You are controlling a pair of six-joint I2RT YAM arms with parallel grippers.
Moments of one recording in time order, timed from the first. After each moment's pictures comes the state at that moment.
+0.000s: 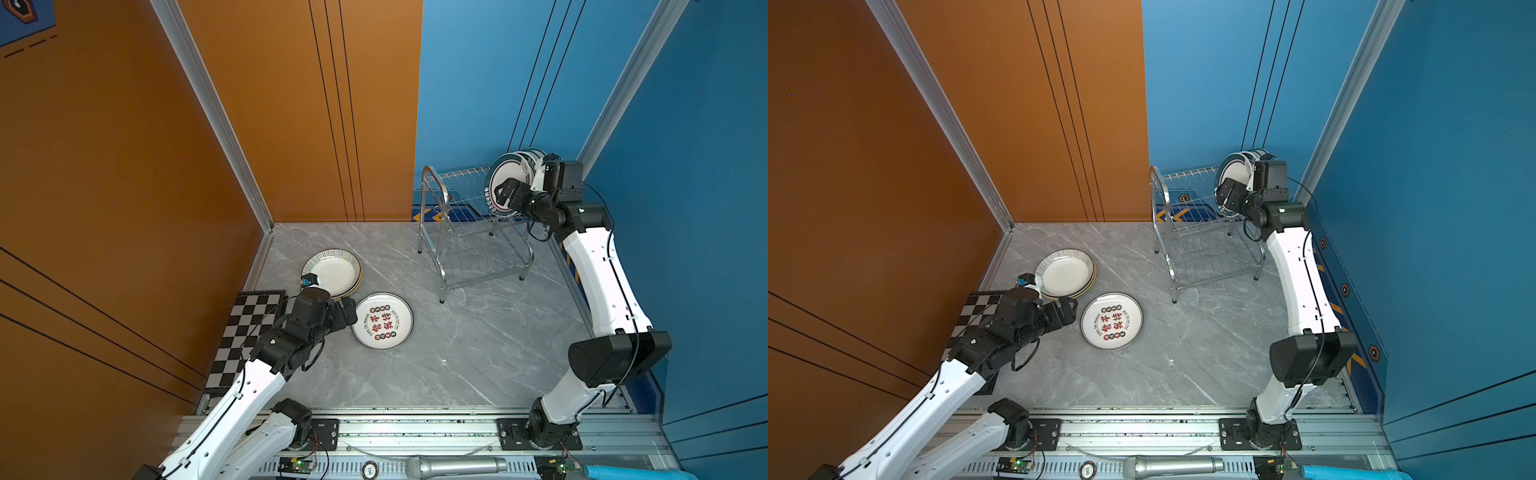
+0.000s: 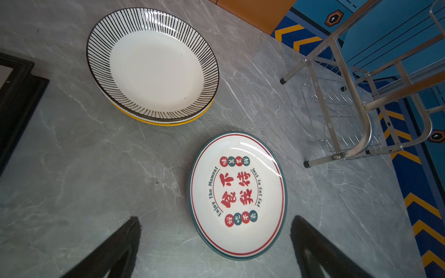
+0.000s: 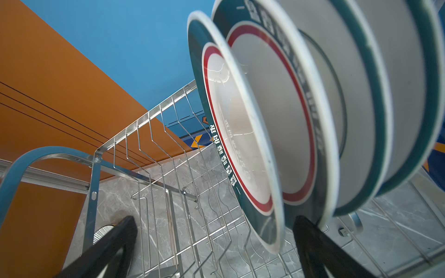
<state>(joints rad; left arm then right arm) -0.42 0.83 0.76 -0.62 -0.15 -0.67 0.08 1.70 1.99 -0.79 -0.05 0.42</state>
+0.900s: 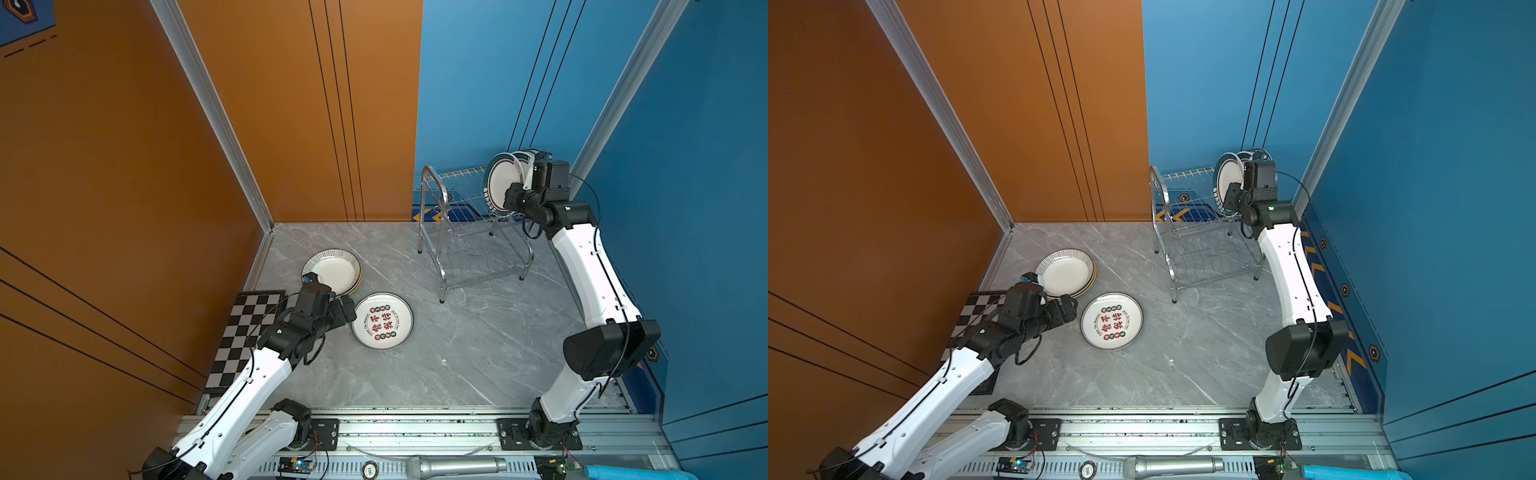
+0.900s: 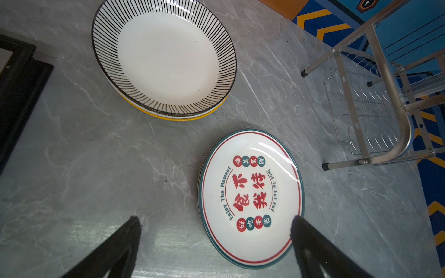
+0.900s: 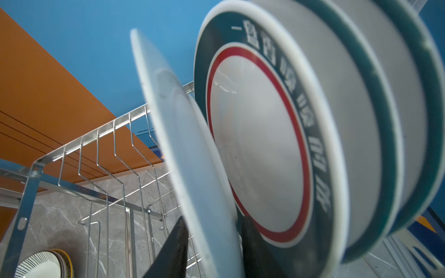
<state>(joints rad) -0.37 0.91 0.75 -0.60 -0.12 -0.66 0.11 1.75 1.99 -0.73 0.12 0.29</state>
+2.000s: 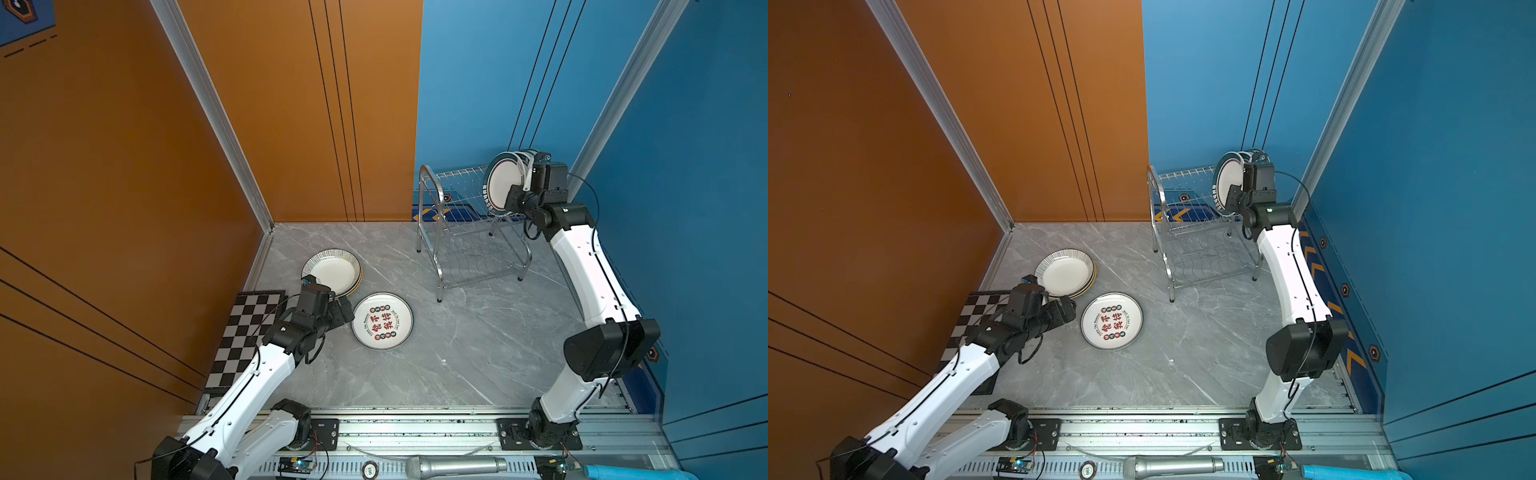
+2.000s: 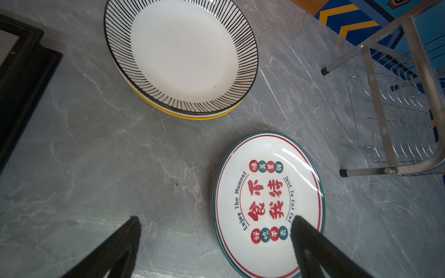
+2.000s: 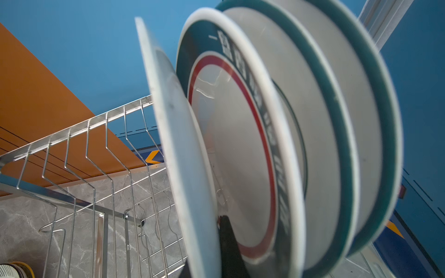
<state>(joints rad) -0.32 0.96 0.71 -0.54 -0.11 -0.66 0.11 1.74 1.95 -0.68 0.18 0.23</state>
